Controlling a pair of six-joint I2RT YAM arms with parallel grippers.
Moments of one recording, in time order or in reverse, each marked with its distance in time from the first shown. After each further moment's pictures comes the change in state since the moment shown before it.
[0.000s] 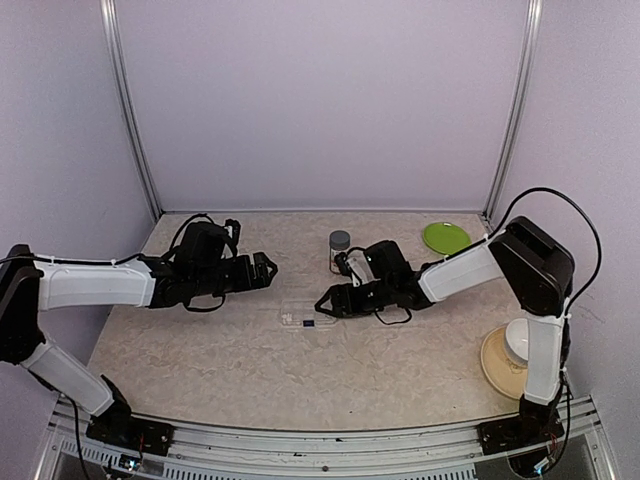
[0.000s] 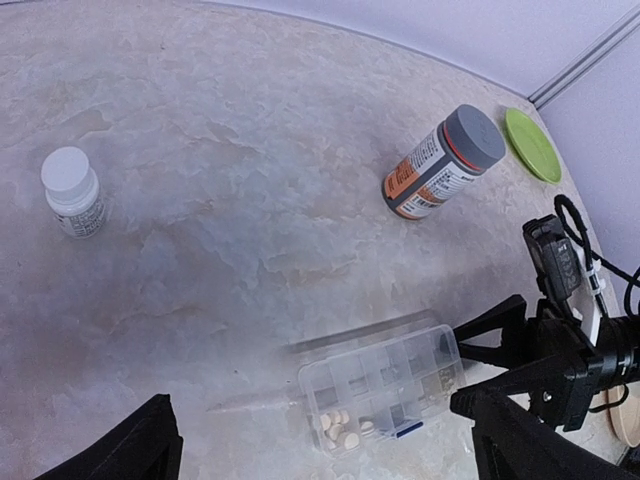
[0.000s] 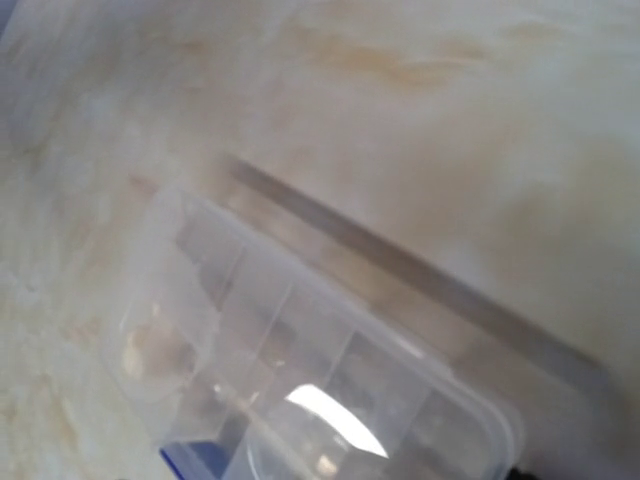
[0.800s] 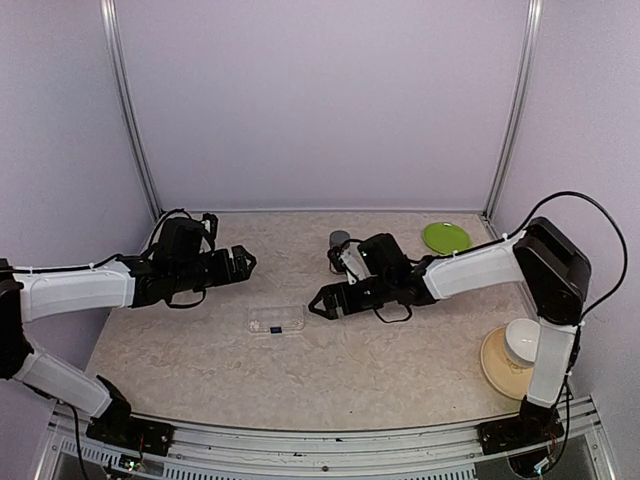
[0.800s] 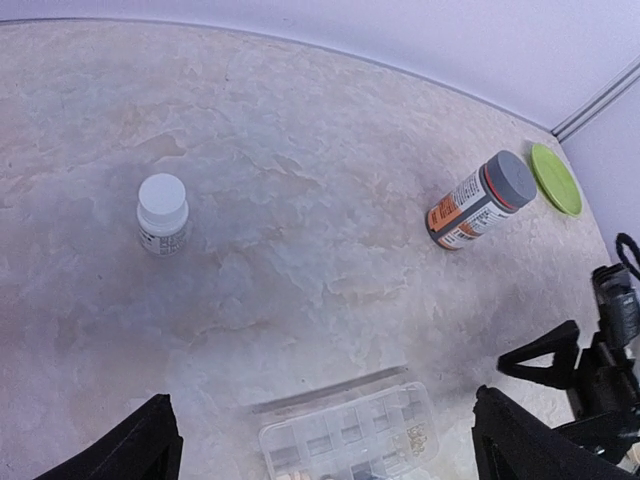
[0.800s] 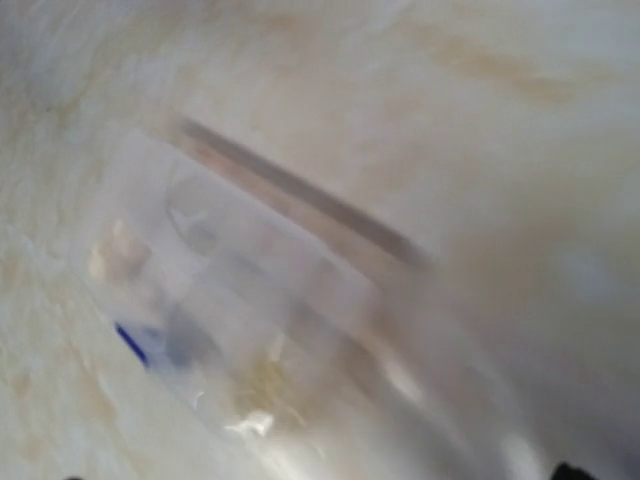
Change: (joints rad) left arm 0.085 -0.108 -0.052 -0.041 -0.009 0.032; right arm 0.084 -0.051 0.064 -0.138 0.097 -0.074
